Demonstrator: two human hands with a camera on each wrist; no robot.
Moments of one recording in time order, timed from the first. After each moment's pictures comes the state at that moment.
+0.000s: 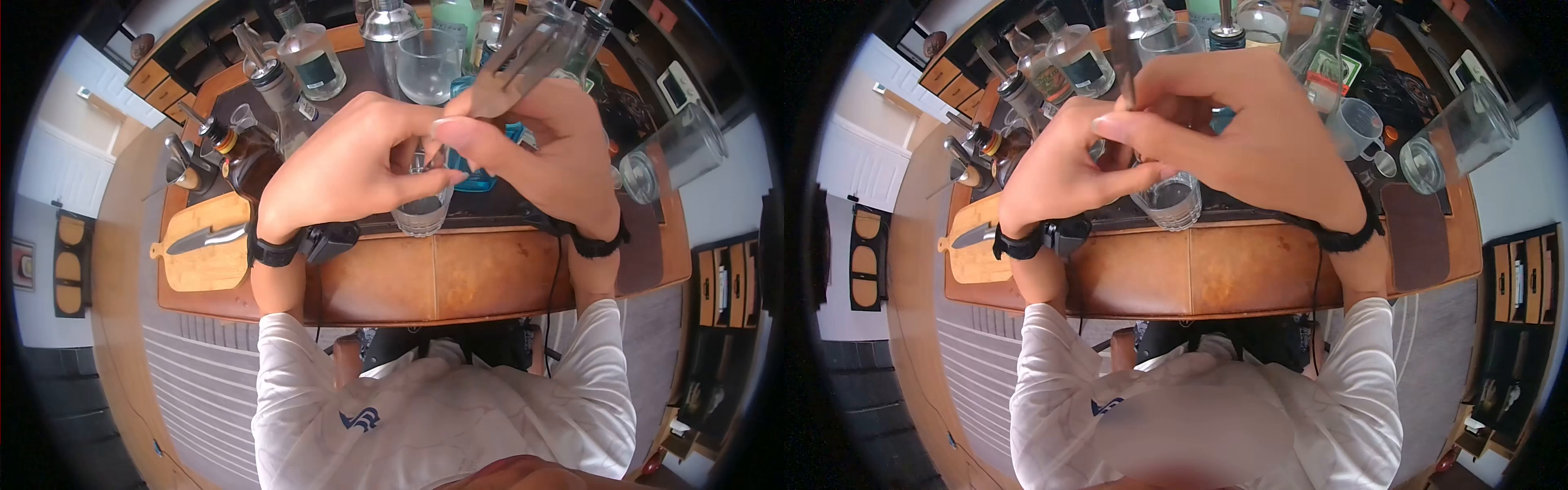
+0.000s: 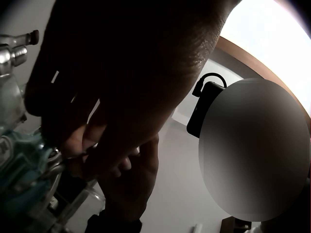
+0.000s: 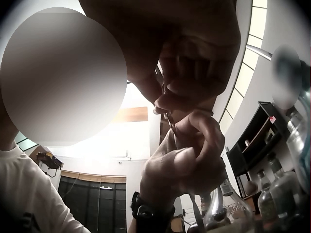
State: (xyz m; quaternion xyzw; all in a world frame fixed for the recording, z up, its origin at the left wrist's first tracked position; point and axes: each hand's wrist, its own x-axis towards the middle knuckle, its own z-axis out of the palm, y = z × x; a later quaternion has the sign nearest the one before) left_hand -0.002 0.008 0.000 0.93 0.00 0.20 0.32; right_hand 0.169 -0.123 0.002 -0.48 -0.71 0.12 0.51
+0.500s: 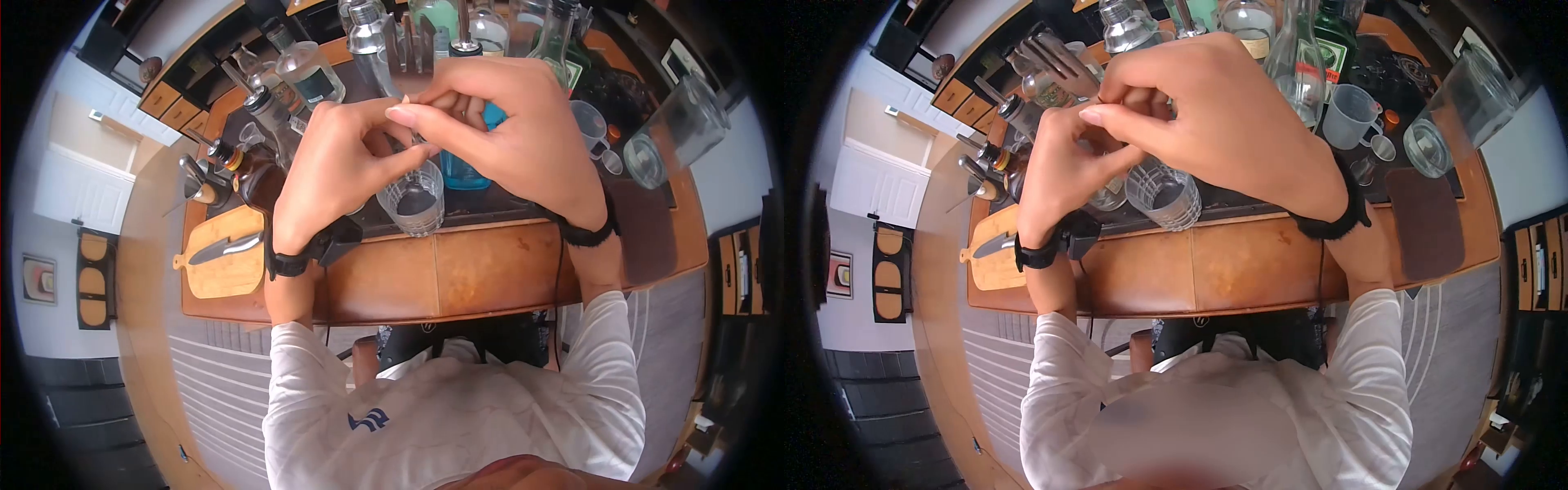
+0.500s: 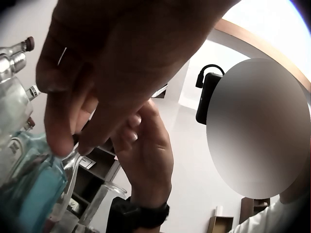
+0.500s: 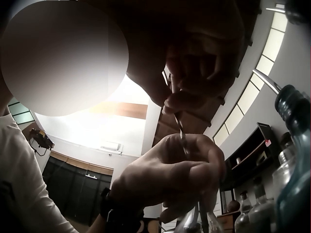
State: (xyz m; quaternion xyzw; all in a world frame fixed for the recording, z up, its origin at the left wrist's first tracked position) left_hand 0.006 -0.005 -0.003 0.93 0.14 0.25 0.25; right_hand 0.174 -0.117 0.000 -0.46 -0.71 -0.04 0.53
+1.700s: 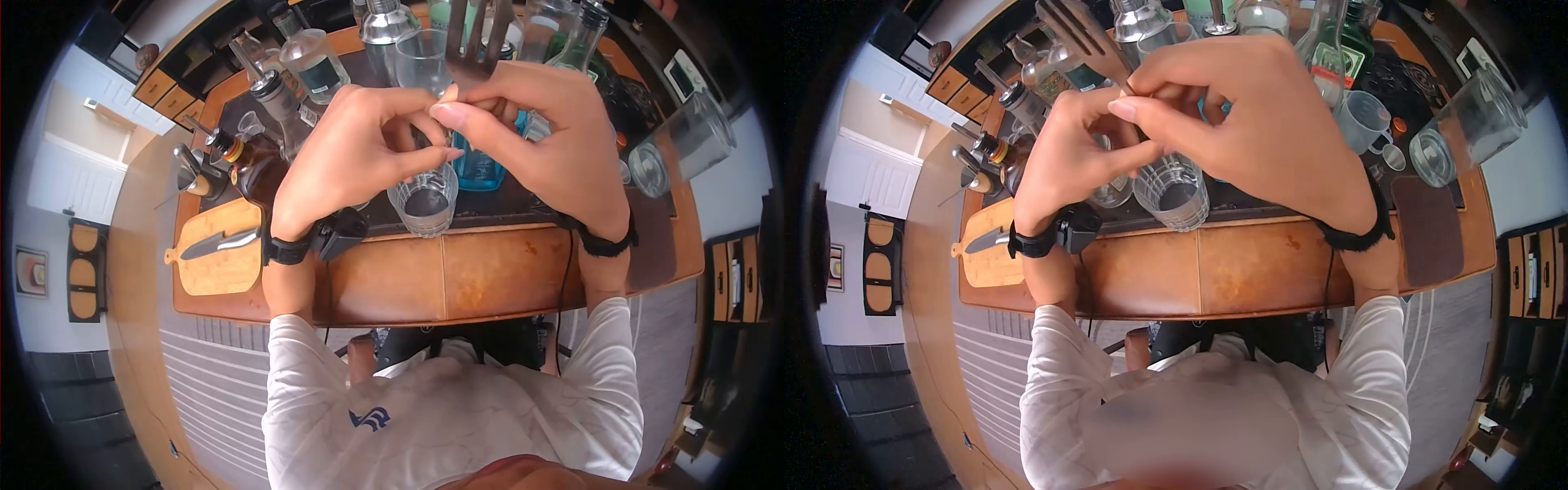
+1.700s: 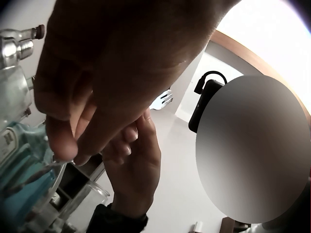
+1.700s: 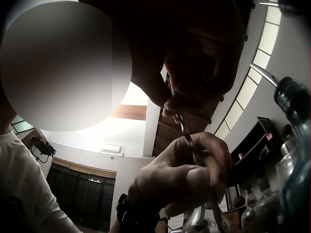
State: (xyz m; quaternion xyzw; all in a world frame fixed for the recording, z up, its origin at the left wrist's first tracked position) left_hand 0.006 0.009 -0.003 0.91 0.08 0.22 0.34; right_hand 0.171 -0.122 0.002 -0.51 -0.70 -0.01 0.50
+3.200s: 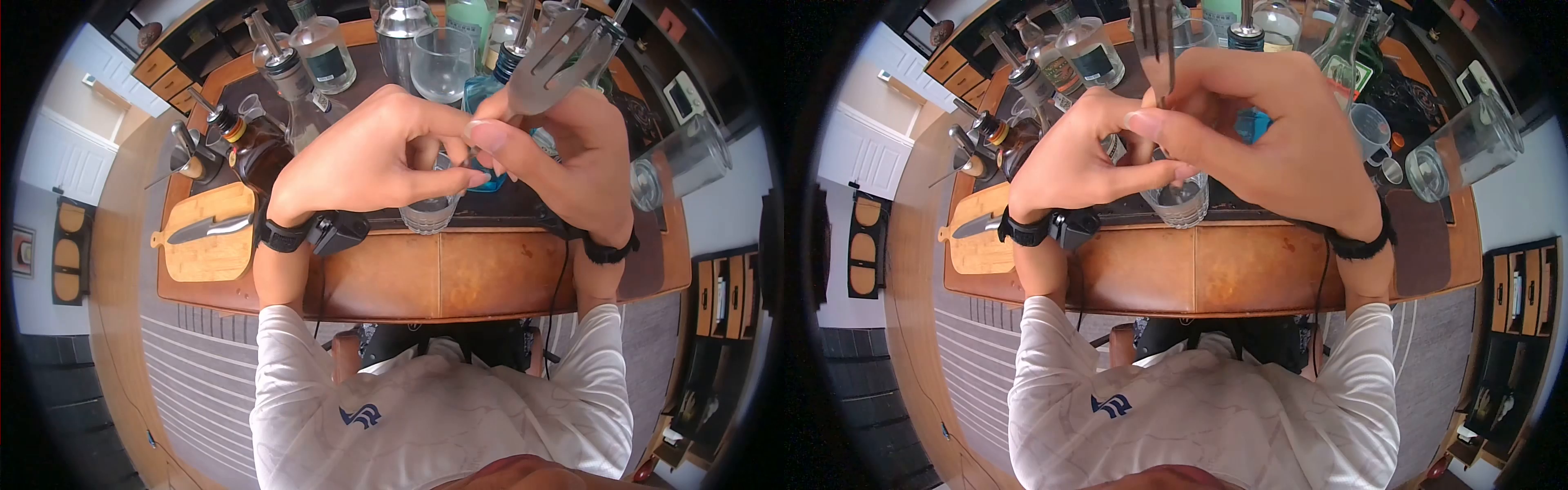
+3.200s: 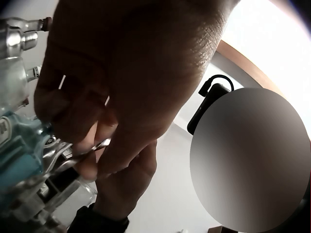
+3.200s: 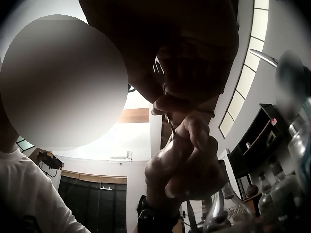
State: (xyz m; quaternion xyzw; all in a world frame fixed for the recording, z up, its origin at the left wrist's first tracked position) left_hand 0.000 0.012 -0.001 0.92 -0.04 0.19 0.34; right_hand 0.168 -0.132 0.007 -0.48 -0.71 0.13 0.50
